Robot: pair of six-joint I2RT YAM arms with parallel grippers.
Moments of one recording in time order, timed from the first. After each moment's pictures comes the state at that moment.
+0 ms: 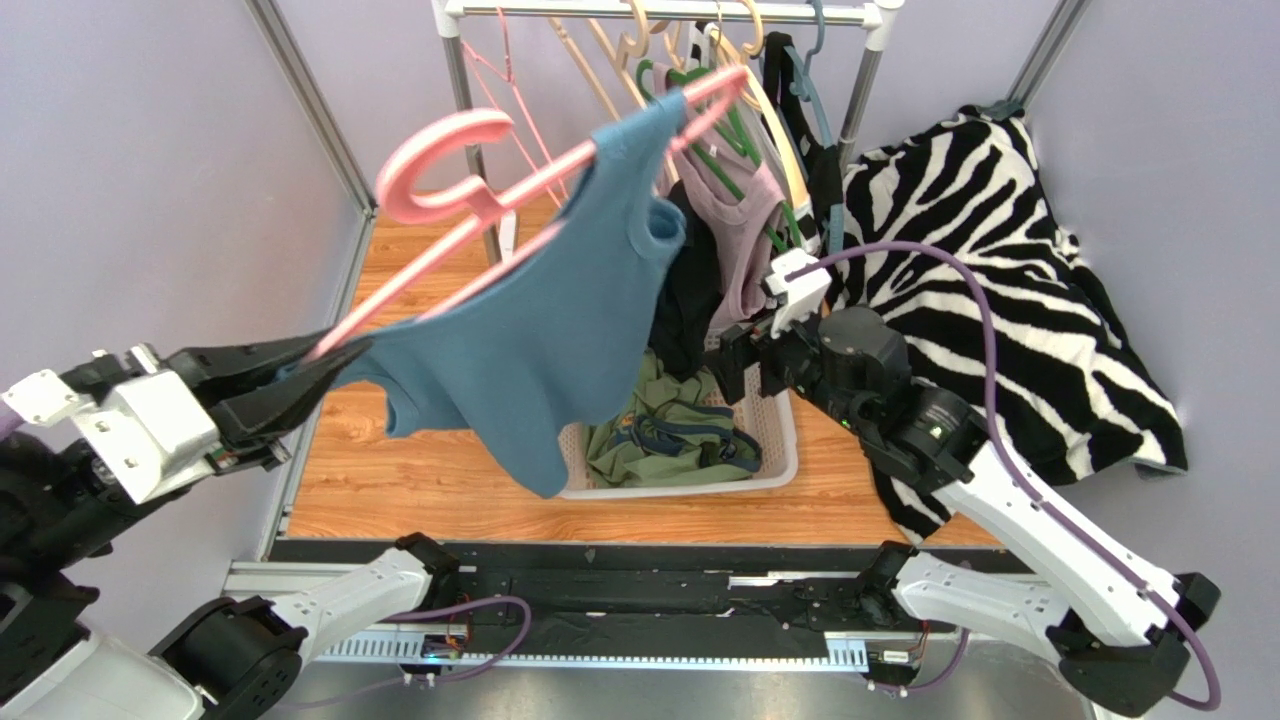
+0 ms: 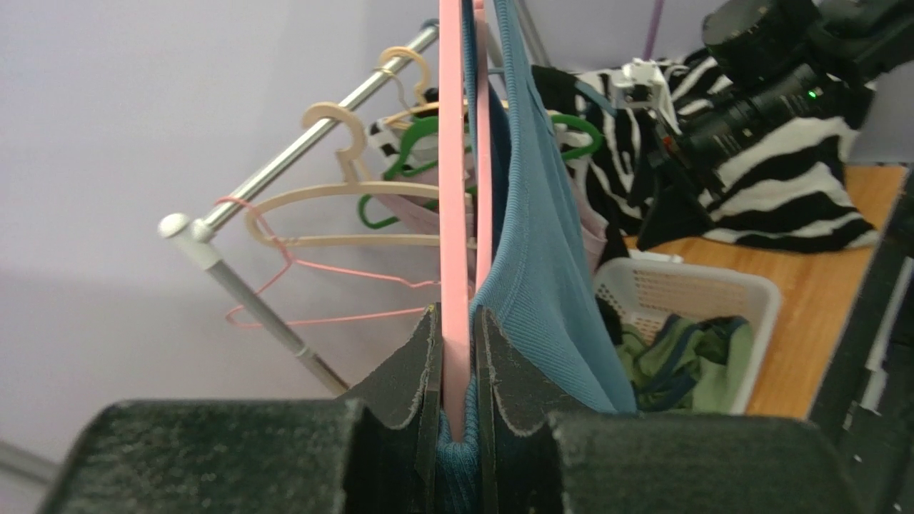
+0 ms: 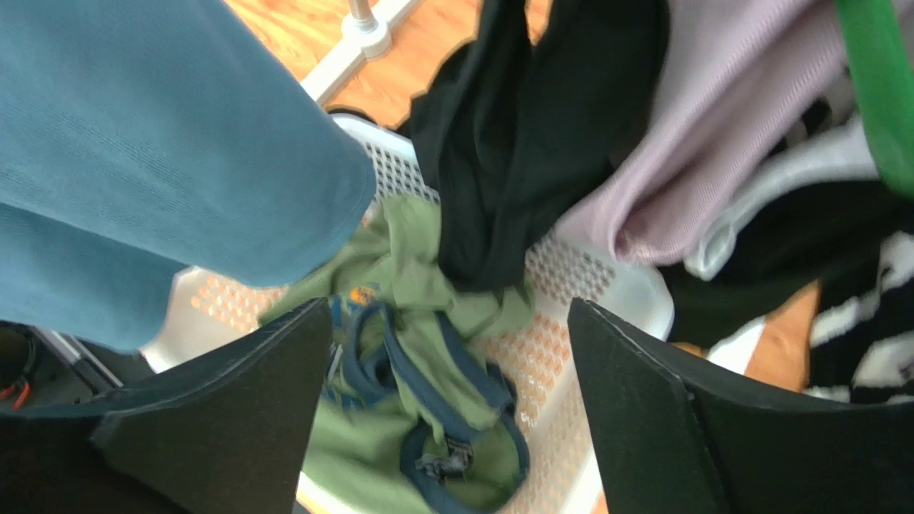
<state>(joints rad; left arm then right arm) -0.57 0.97 2.34 -1.22 0.34 0.45 0.82 0.95 1.11 -0.44 0.18 0.11</state>
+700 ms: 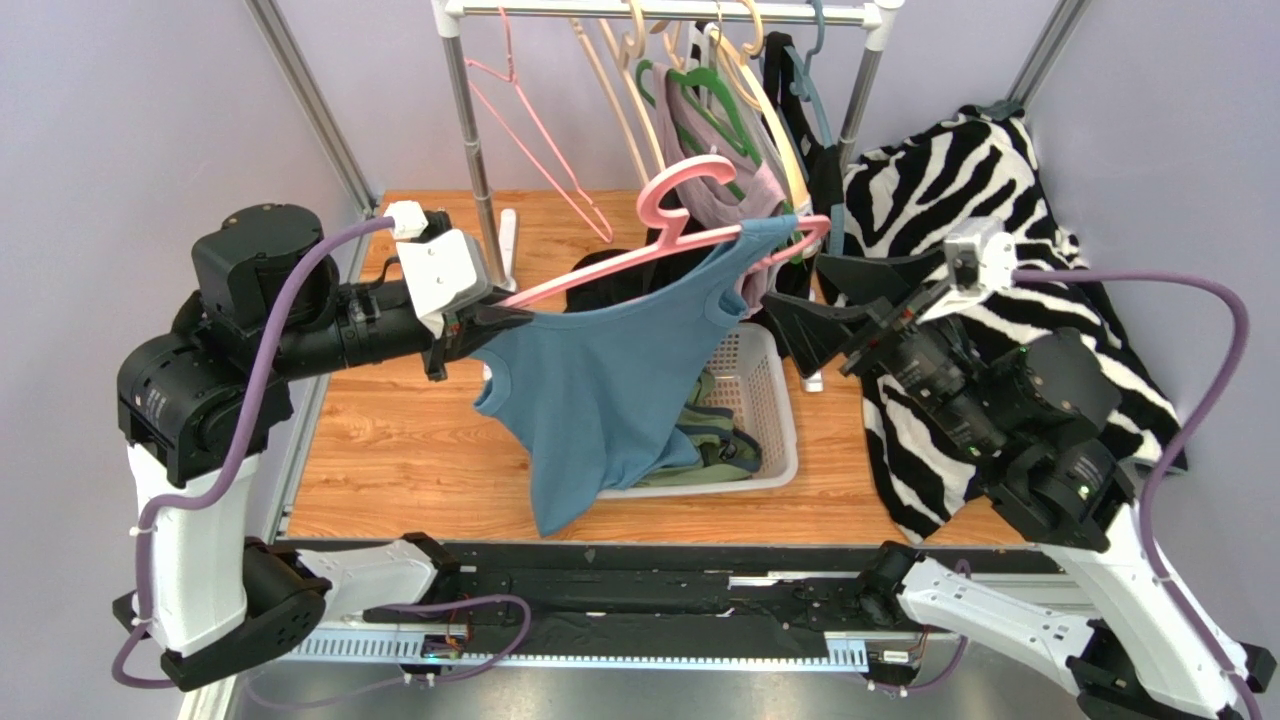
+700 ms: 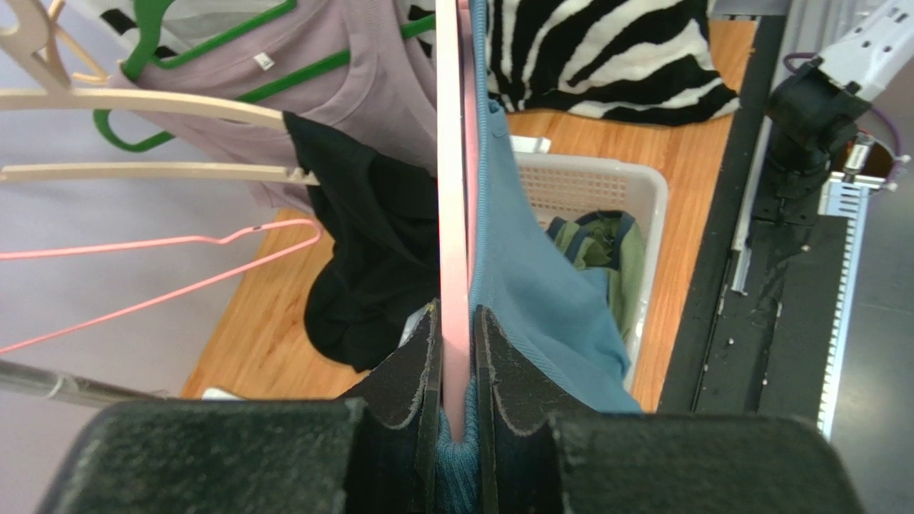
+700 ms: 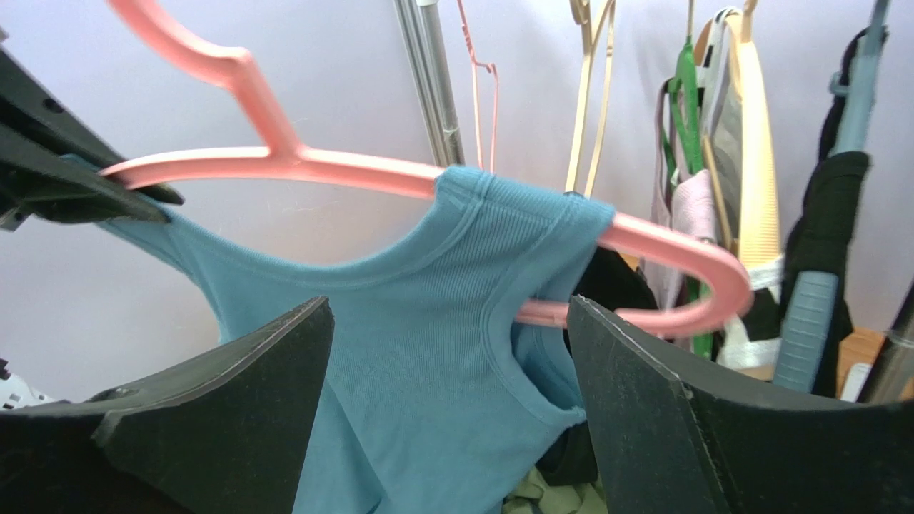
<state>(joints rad) -0.62 1.17 2.13 -1.24 0.47 0.45 0.82 0.76 1.32 -0.32 0.10 0.19</state>
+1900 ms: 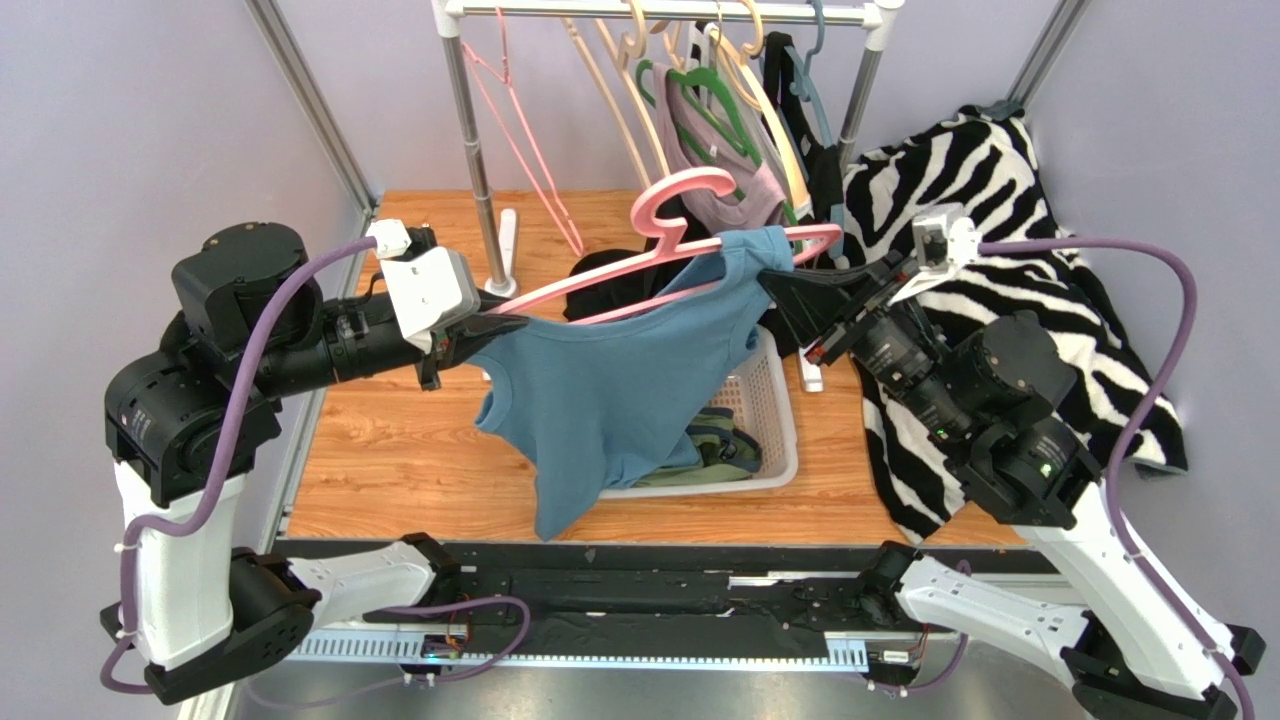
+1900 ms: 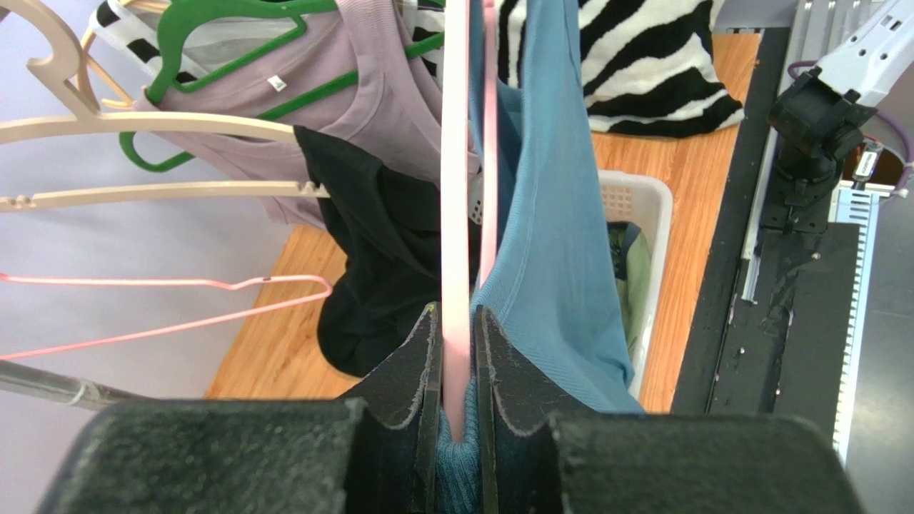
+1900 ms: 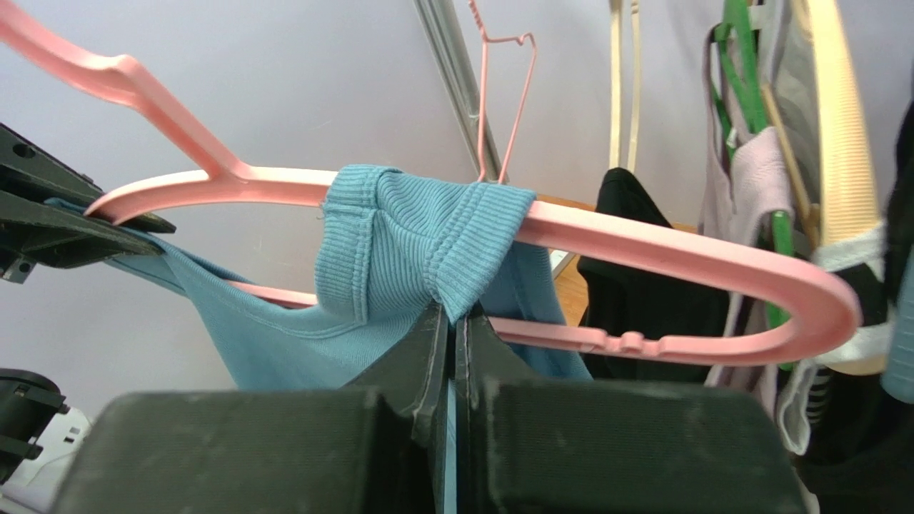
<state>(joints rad) -0.66 1.12 2.08 -1.18 0.43 0.45 0.82 0.82 1.29 -0.25 0.08 0.34</state>
